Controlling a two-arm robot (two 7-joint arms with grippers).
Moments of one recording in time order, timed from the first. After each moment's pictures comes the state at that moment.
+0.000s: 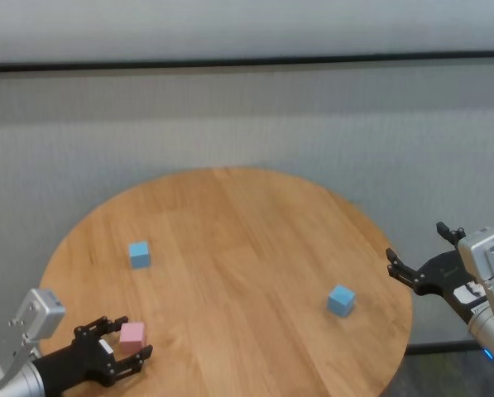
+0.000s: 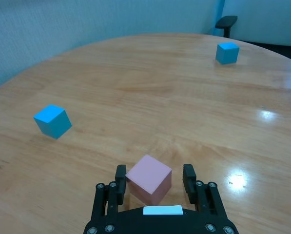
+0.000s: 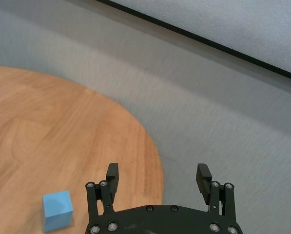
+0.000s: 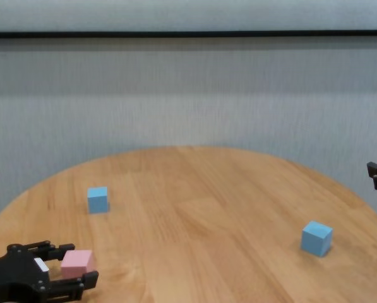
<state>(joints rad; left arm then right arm) -0.26 0.51 0.40 -1.08 -0.32 -0.25 -0.69 0.20 0.60 -0.45 -1.41 0.25 -0.12 -0.03</state>
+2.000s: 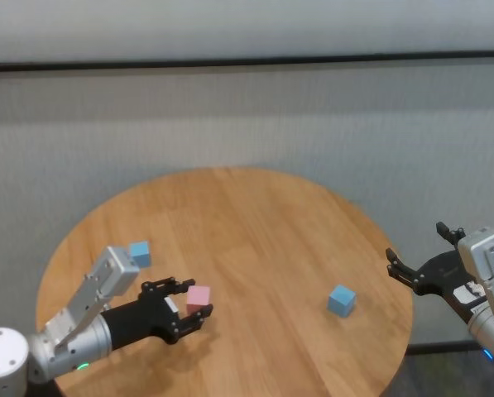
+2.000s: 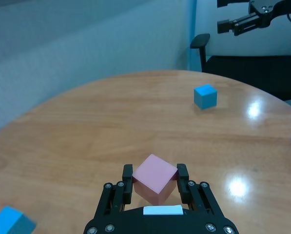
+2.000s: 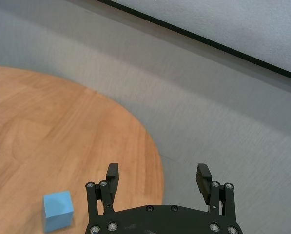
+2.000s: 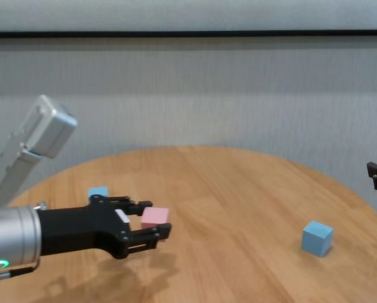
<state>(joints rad) -0.43 0.39 0.49 -1.04 -0.24 -0.26 -0.69 0.20 0.60 -0.45 -1.41 0.25 -0.12 -0.03</state>
